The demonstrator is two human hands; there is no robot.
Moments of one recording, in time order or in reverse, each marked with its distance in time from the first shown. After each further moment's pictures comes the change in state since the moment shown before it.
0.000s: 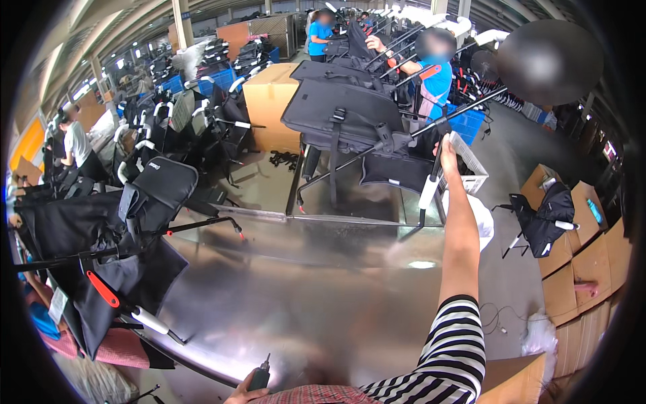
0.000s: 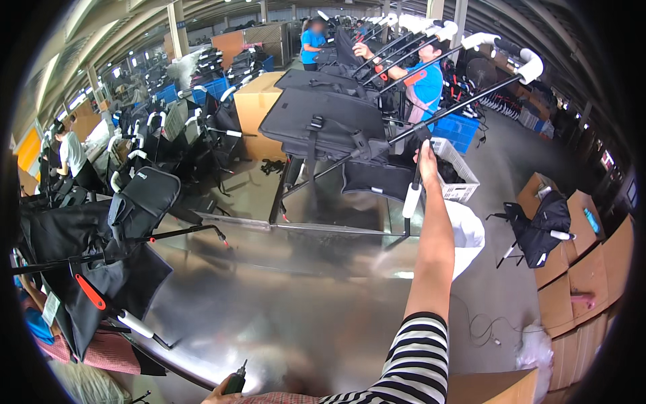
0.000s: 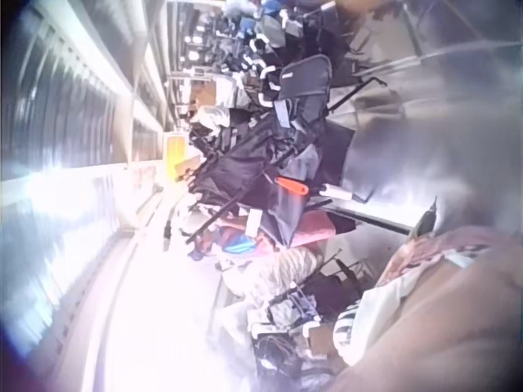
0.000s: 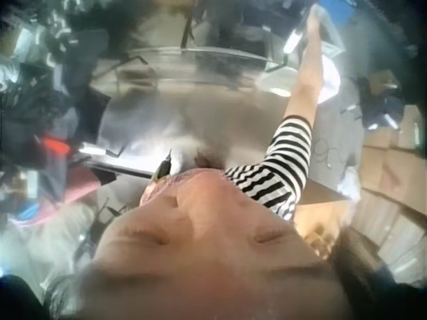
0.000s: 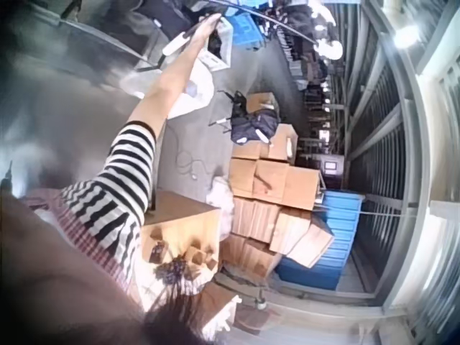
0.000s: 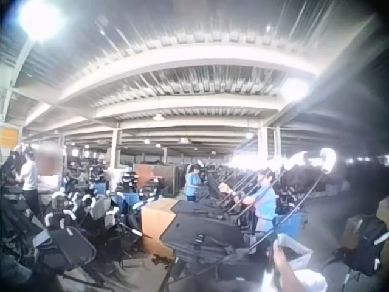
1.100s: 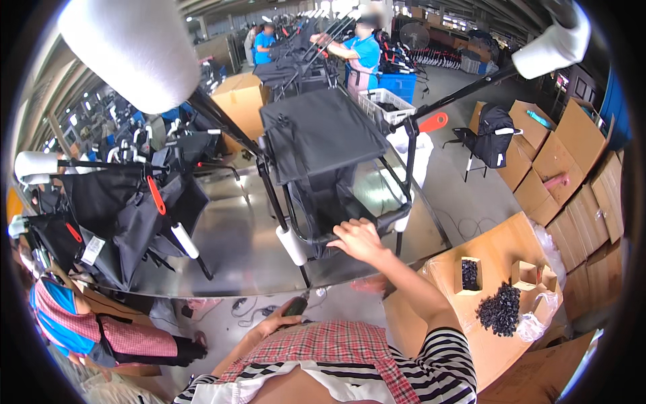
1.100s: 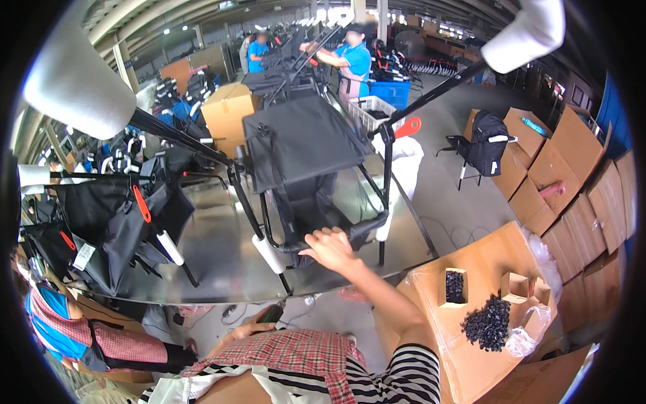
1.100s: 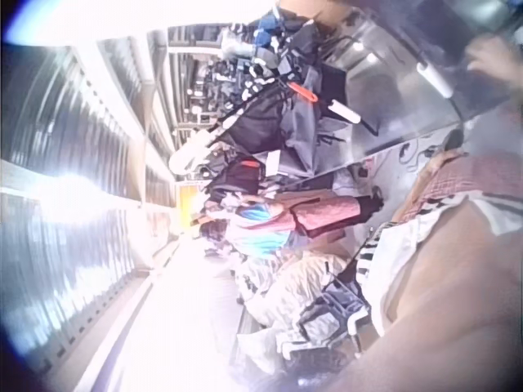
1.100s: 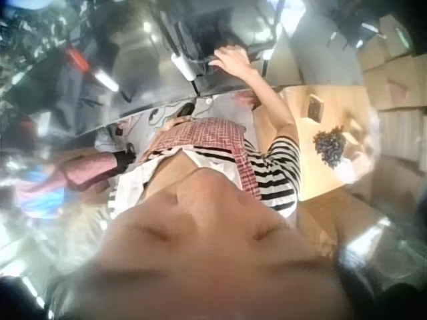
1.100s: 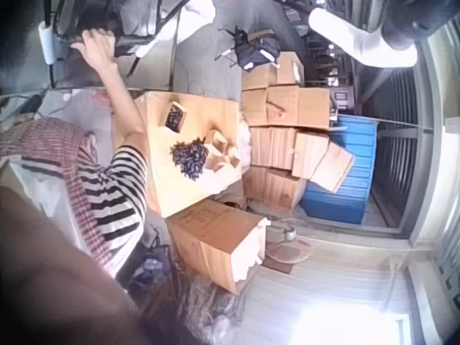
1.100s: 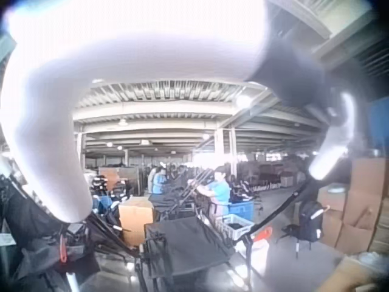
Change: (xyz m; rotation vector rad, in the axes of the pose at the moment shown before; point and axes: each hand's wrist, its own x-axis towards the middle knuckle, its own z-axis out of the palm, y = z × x) left_hand -0.149 -0.105 -0.052 0.317 -0.606 0.026; right_hand -0.754 -0.170 -0.077 -0.831 -0.290 -0.888
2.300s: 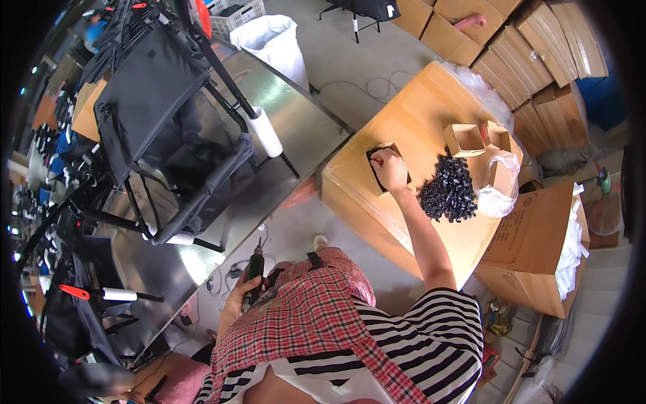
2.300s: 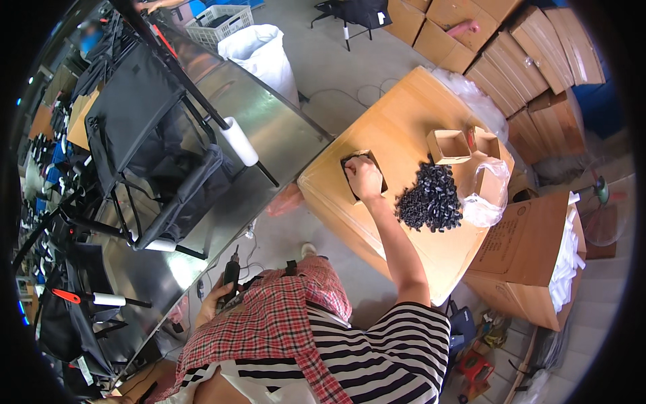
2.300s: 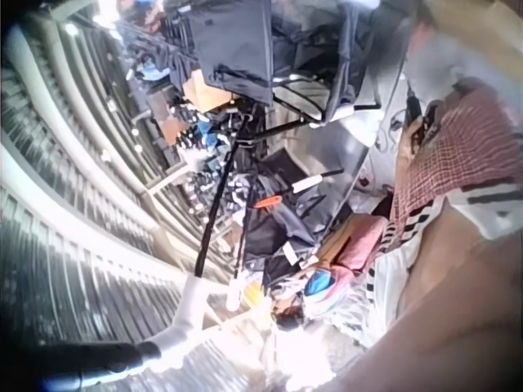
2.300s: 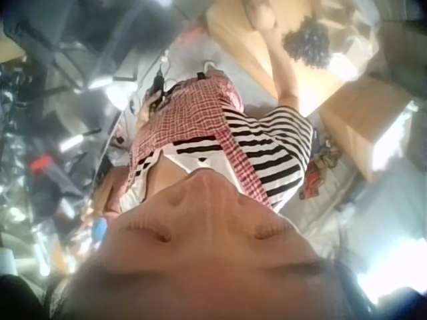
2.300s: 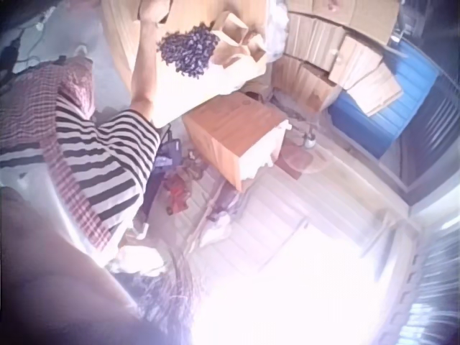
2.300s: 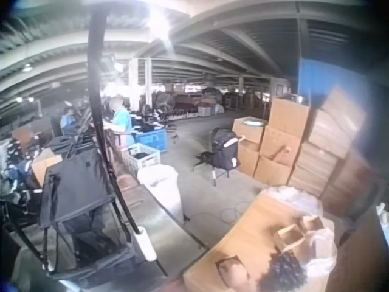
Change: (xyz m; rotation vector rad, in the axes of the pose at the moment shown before) left_hand 0.086 0.037 0.136 -0.320 0.098 -0.388; right_hand -0.365 0.168 -0.067 -0.015 0.072 1.268
